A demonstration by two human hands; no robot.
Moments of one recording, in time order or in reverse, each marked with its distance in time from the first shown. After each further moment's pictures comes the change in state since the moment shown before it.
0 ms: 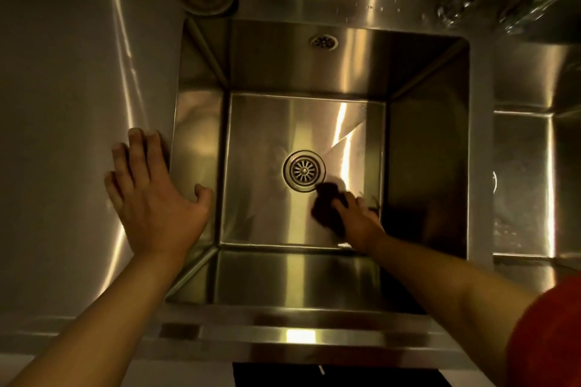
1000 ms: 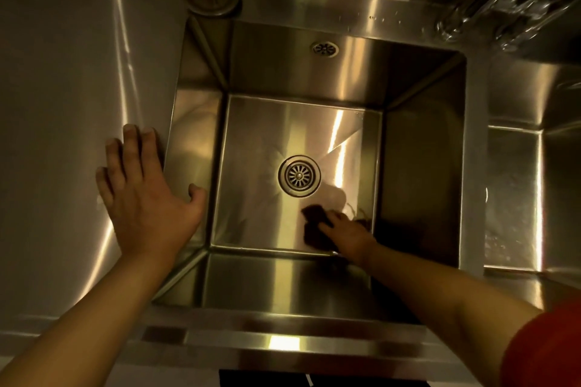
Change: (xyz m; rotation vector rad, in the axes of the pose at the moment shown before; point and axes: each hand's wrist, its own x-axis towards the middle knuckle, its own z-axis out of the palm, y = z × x) left_hand 0.001 0.002 -0.001 -0.013 0.011 -0.005; right_hand -0.001 -0.003 0.001 -0.217 -0.143 -0.266
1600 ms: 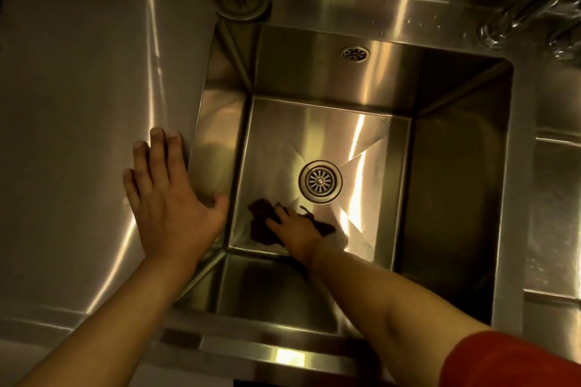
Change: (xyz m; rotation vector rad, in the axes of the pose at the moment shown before) left_hand 0.000 0.000 0.000 0.047 -0.042 -0.016; right_hand 0.081 -0.123 -0.037 0.083 0.164 -0.236
